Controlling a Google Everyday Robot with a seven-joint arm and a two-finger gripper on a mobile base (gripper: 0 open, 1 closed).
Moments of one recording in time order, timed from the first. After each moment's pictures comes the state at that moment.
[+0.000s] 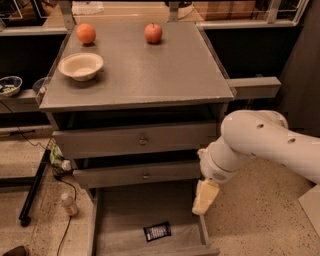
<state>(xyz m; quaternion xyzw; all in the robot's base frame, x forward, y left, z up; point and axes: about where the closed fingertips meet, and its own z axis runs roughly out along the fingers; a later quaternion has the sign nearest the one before) 0.469 -0.117 0.672 -0.63 0.76 0.07 0.15</state>
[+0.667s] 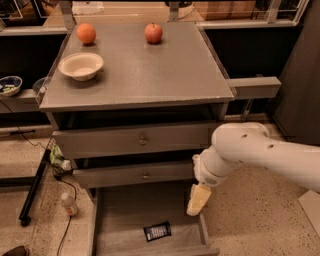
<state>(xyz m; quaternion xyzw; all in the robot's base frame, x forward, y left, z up) 0.490 -0.107 0.618 -0.63 0.76 0.08 0.15</state>
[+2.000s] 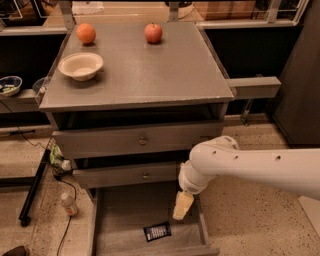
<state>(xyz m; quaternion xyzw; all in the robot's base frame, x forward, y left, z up) 0.506 -0.073 0.546 -0.63 0.76 0.06 0.15</state>
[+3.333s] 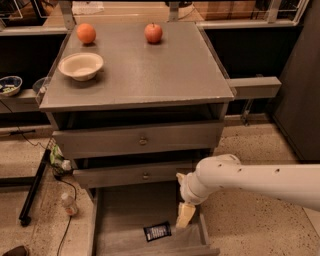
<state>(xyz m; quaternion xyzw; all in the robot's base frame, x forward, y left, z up) 0.501 -0.072 0.486 -0.67 0.71 0.10 0.18</state>
